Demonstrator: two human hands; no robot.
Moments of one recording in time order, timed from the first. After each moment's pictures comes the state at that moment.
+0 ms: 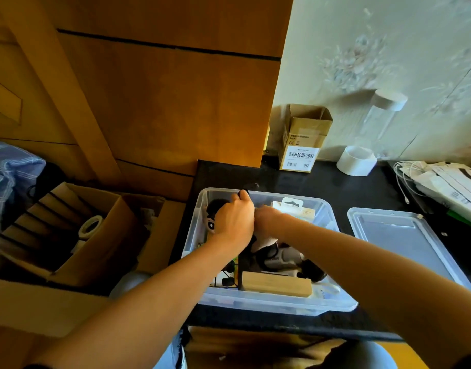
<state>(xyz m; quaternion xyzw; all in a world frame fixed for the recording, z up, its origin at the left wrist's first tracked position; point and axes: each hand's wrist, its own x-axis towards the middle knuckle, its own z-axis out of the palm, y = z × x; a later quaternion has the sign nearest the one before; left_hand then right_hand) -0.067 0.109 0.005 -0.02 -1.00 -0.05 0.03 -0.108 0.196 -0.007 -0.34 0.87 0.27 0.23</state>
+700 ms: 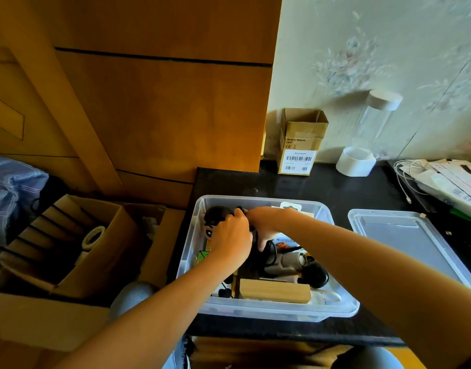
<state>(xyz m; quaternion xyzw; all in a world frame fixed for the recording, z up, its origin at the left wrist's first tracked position) -0.056 0.106 -0.008 -0.01 -0.99 -0.13 -0.01 -0.123 0.204 0.009 -0.31 0.91 0.11 0.26</state>
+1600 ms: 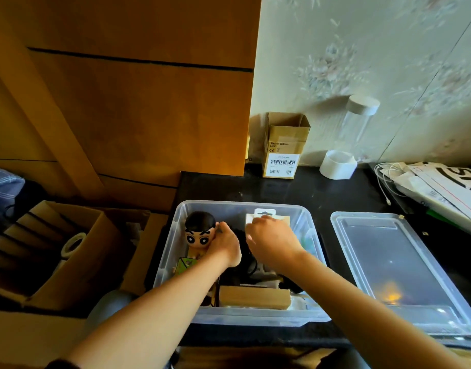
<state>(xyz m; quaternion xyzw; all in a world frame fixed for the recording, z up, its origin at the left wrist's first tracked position) -0.079 0.129 -0.041 0.11 -0.93 -0.26 -0.23 -0.063 0.244 0.006 -0.23 0.97 -0.01 -0.02</state>
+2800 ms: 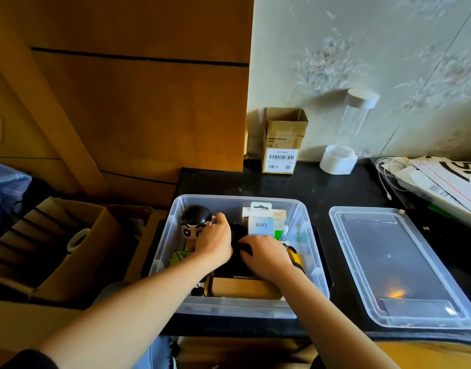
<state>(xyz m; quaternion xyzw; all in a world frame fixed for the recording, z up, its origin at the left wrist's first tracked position) -0.062 0.124 -0.030 0.01 -0.99 -0.08 -0.08 -0.047 0.253 -0.047 -0.14 0.97 -0.19 0.08</state>
